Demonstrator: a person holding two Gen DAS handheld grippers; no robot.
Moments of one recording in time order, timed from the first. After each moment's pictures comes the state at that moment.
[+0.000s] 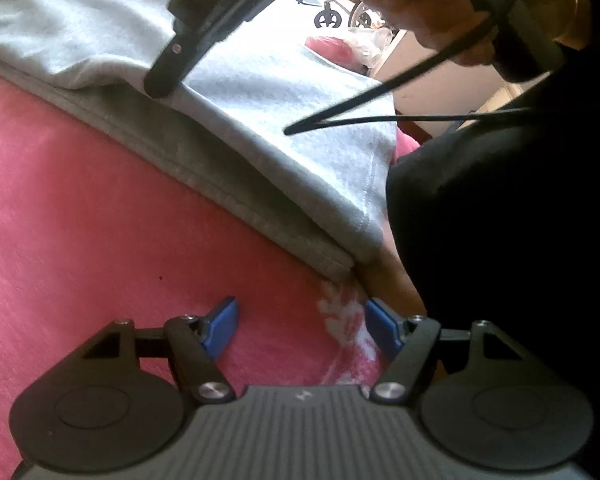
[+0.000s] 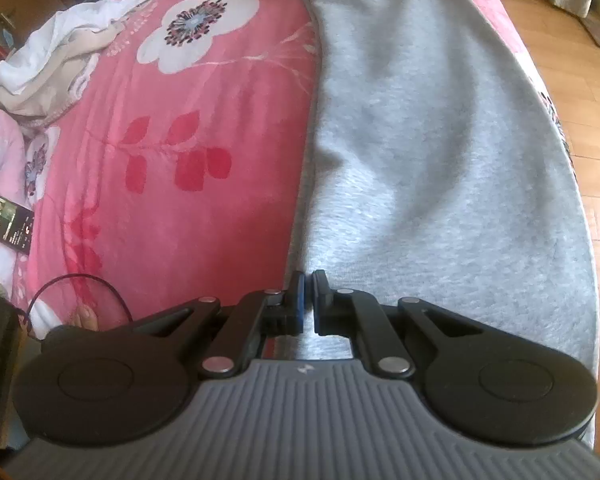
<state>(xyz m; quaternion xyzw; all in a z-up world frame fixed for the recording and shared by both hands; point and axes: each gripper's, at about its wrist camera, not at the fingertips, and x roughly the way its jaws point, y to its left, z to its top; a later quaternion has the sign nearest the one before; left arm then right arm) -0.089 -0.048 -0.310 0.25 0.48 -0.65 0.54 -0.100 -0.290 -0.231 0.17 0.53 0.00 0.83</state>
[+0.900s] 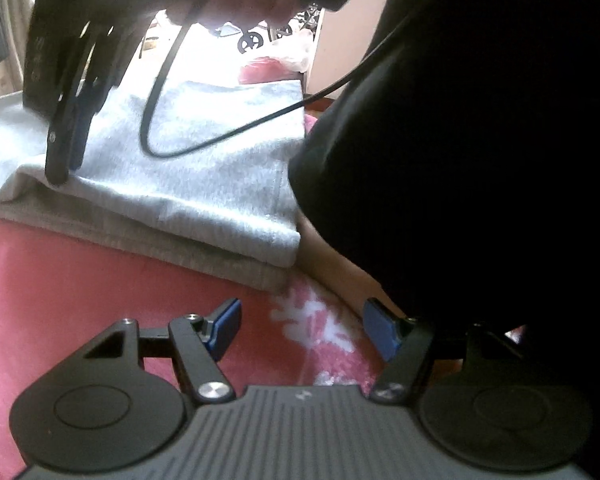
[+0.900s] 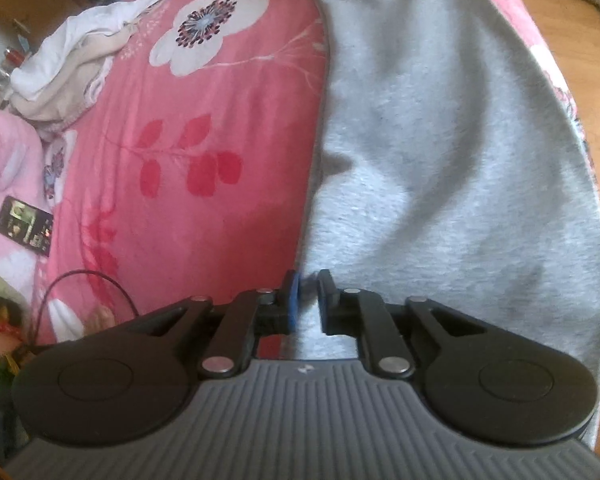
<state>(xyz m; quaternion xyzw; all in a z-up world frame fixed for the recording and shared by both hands) -0.147 -0.037 -0.294 0.32 0.34 -0.72 0.51 -0.089 -0.279 -0.231 0.19 0.54 0.03 0.82</state>
